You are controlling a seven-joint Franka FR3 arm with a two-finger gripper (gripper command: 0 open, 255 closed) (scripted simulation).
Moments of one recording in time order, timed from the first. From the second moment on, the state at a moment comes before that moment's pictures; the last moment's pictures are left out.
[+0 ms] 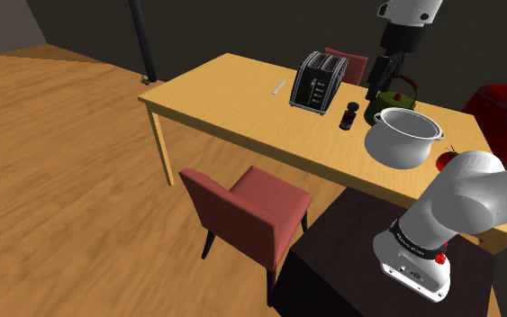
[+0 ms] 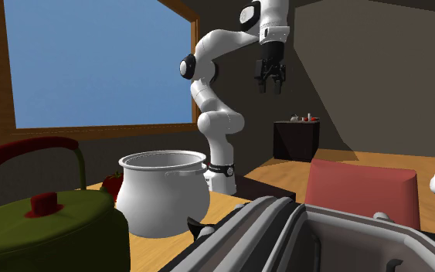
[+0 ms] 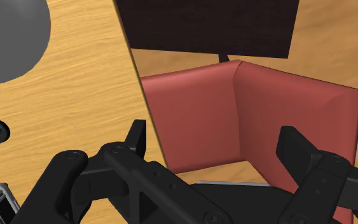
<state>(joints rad) 0.00 -0.81 -0.06 -2.33 0.00 1.45 -0.06</state>
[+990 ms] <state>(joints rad) -0.10 -0.63 -0.25 -2.45 -0.14 1.83 -0.18</state>
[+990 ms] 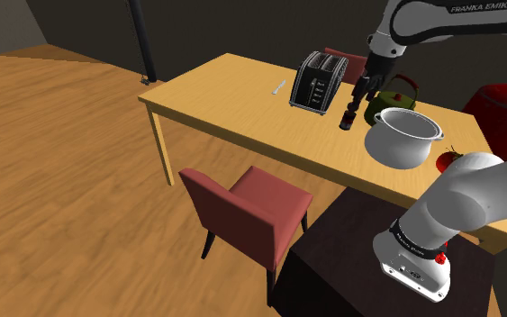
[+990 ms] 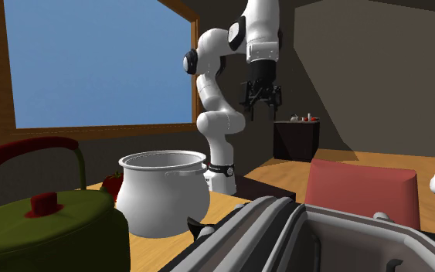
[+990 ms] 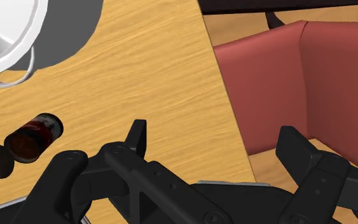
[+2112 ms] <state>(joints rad) -0.16 -0.11 -0.53 -2.32 -0.07 2.32 -0.40</state>
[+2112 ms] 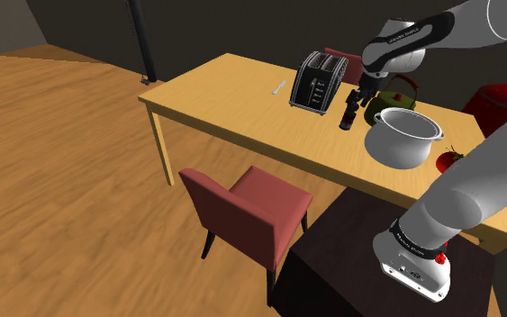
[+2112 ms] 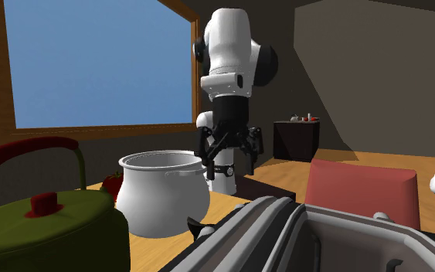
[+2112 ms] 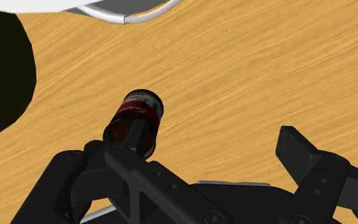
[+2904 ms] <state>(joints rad) -0.23 0.22 -0.55 -2.16 0.22 2.48 -0.63</state>
